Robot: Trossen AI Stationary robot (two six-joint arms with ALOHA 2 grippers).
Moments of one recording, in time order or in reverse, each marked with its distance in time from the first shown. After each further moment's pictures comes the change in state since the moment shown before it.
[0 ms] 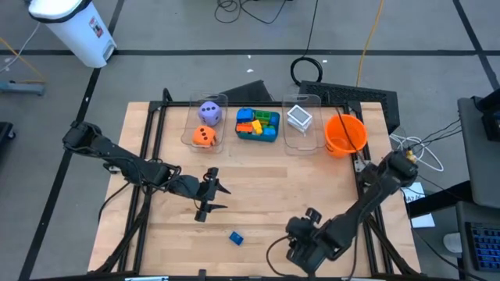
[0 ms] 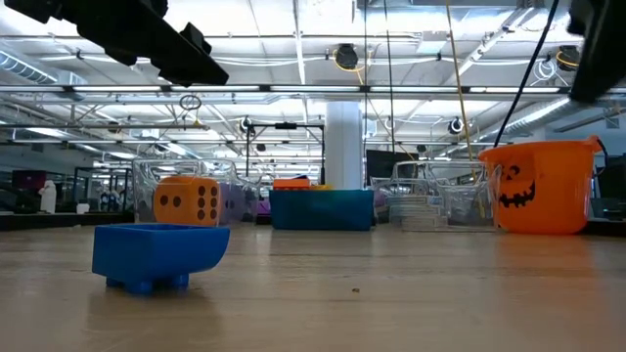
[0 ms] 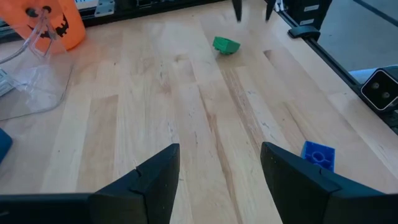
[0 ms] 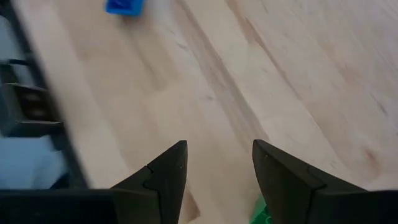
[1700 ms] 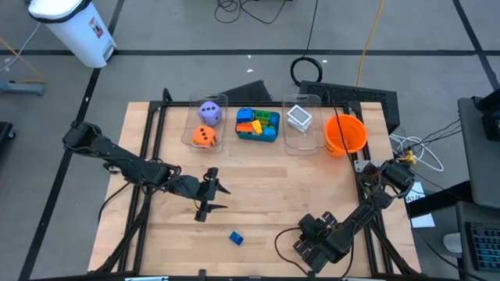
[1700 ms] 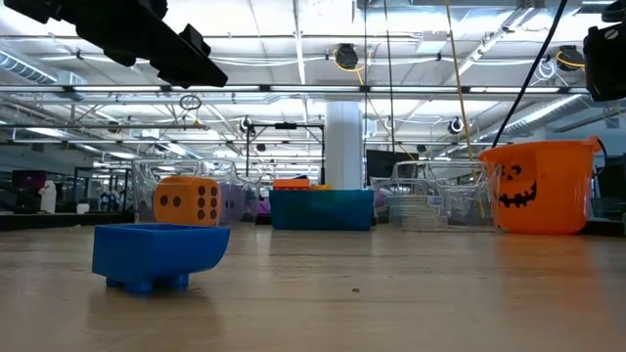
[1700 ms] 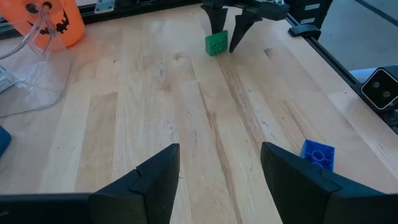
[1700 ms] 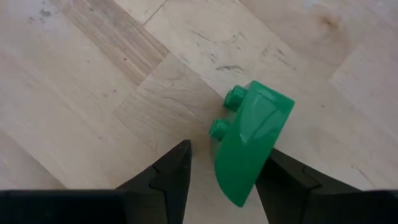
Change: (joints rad) left arm -0.001 0.000 0.000 -0.007 -0.001 -0.010; right arm 0.070 0.121 -0.205 -0.028 -0.075 0.453
